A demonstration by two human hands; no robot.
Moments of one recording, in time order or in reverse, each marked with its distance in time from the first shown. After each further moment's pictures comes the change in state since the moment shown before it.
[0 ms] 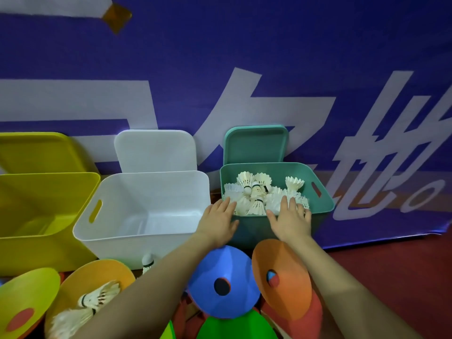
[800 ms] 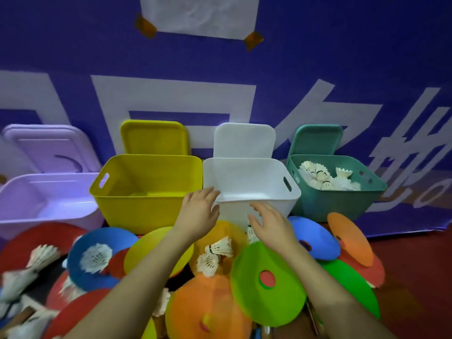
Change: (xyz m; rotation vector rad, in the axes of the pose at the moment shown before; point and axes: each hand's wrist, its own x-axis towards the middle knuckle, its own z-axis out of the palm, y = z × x) left_hand -0.252 -0.247 -0.109 -0.033 0.273 -0.045; right_hand -0.230 -0.291 -0.003 0.360 0.150 -0.391
